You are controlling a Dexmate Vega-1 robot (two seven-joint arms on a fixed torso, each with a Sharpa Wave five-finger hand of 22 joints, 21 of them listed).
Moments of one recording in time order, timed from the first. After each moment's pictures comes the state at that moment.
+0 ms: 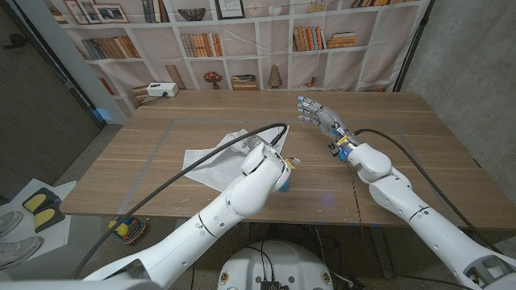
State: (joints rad) left arm 0.90 0.28 0.79 -2.08 2.09 0.20 -1.35; left_hand 0.60 -0.04 0.10 0.03 0.25 0.49 -0.07 0.22 0.20 0.62 -0.09 0.36 0.34 0.52 -0.05 0.28 0.23 0.12 0.10 0.80 0.18; right arm -0.93 -0.54 -0.38 -1.54 0.39 0.33 0.15; right_hand 0.32 0.15 0.36 -0.12 0.19 0.21 -0.04 0.19 0.18 0.25 0.10 0.21 0.20 0.22 0.09 0.27 0.25 0.27 0.17 0.21 0.18
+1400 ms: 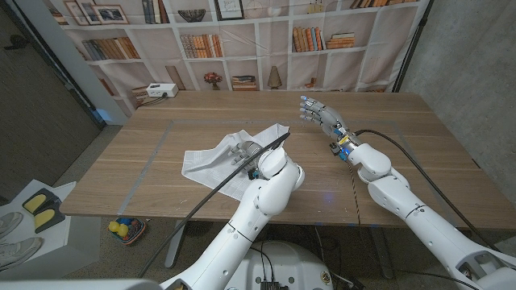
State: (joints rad) left arm 1.00 0.00 0.64 -1.85 2.44 0.00 -1.37; left_hand 0.69 -0.15 0.07 0.01 0.07 0.77 -0.07 0.31 0.21 0.89 -0.19 0.45 0.37 0.74 -0.07 0.32 0.22 0.23 0.02 0.80 0.19; right arm -0.91 -0.51 -0.38 -1.47 0.40 0.38 0.16; right_hand 0.32 0.15 0.36 -0.11 0.19 0.22 -0.04 0.19 0.18 0.25 0.11 0.21 0.20 0.24 0.08 0.28 0.25 0.28 0.17 0.21 0.18
